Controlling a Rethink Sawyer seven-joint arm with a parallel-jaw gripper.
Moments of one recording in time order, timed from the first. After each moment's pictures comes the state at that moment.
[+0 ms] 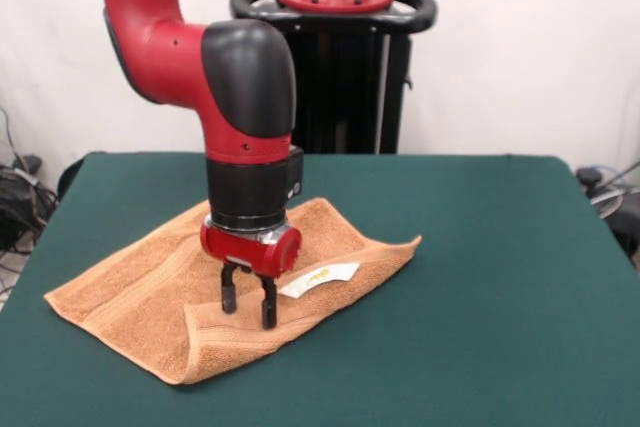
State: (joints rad) arm -0.57 -0.41 0.14 1.81 0.13 -0.06 1.64
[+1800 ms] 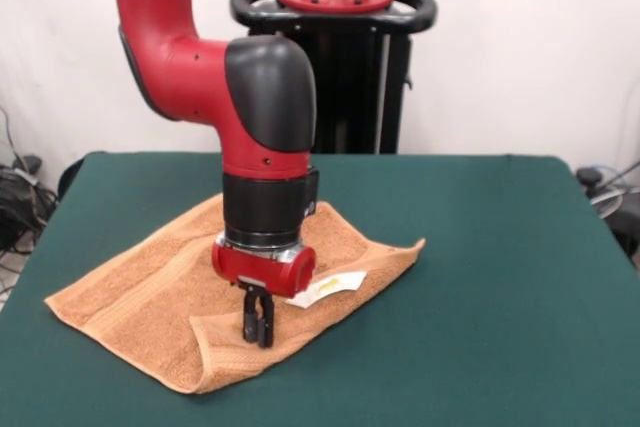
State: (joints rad) arm -0.54 -0.37 0.16 1.78 0.12 -0.15 1.64
